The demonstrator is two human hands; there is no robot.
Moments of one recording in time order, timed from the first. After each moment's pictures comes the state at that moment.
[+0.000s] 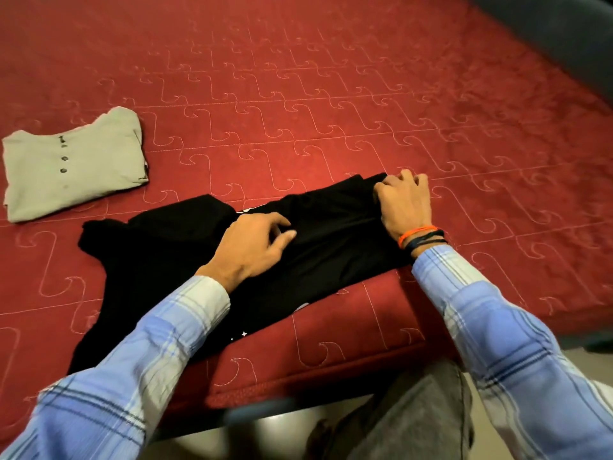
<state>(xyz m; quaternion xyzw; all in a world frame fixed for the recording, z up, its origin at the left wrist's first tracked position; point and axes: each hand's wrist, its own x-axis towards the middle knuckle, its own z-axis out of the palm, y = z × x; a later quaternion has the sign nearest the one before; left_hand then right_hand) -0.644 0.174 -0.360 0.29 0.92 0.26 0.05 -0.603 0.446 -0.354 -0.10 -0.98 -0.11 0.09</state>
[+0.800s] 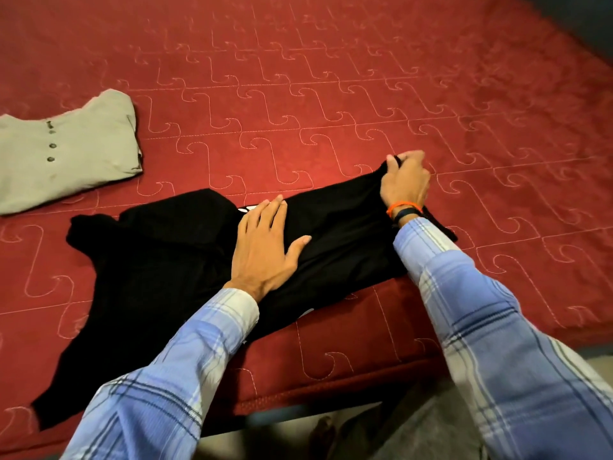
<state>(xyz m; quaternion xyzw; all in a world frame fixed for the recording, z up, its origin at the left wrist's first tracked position) -0.644 0.191 -0.423 0.26 0.95 0.15 -0.06 -0.656 0.434 -0.367 -0.40 -0.82 0.34 0.22</state>
